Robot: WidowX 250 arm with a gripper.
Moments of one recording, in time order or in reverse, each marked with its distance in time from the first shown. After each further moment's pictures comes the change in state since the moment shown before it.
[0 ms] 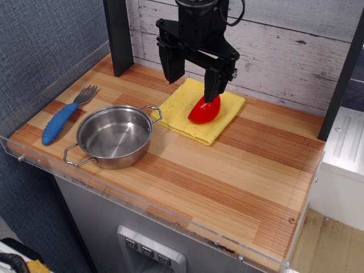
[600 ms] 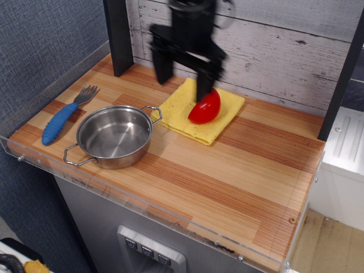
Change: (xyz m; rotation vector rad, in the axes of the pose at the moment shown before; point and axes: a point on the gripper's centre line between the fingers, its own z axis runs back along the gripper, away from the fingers) arm -0.009 0.046 -0.005 0.011 0.030 0.124
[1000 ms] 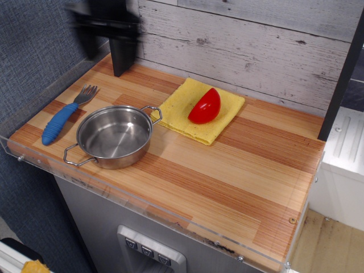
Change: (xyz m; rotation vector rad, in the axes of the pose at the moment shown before) arm -0.020 0.092 0.002 -0.013 -0.009 0.174
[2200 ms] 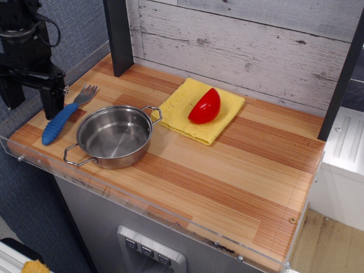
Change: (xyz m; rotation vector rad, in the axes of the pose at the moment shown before) arm -0.070 0.061 -0.042 0.097 0.150 0.078
